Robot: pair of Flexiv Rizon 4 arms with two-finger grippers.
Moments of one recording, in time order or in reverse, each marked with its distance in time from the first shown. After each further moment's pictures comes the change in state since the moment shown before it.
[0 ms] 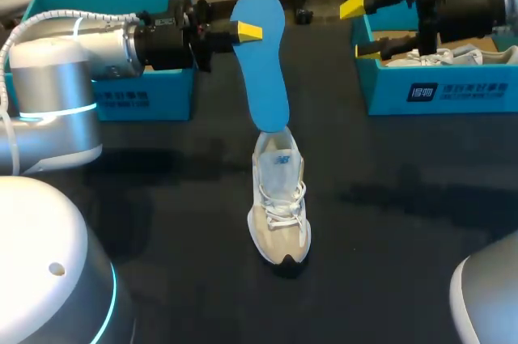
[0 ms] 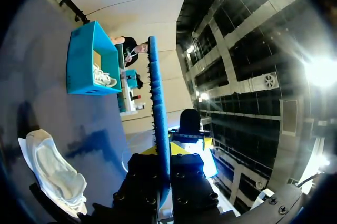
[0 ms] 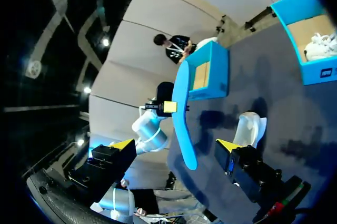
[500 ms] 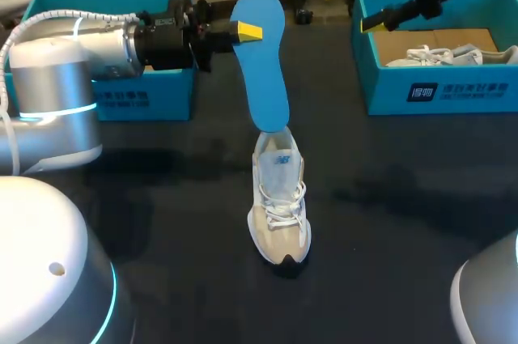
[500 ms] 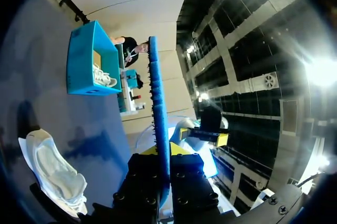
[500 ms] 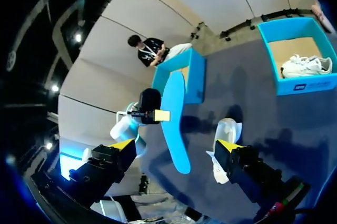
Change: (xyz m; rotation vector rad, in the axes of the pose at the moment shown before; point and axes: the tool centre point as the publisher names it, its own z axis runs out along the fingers) left arm 0.000 0.000 0.000 0.000 0.000 0.000; right arm 0.028 0.017 -0.002 -0.034 -0.320 -0.023
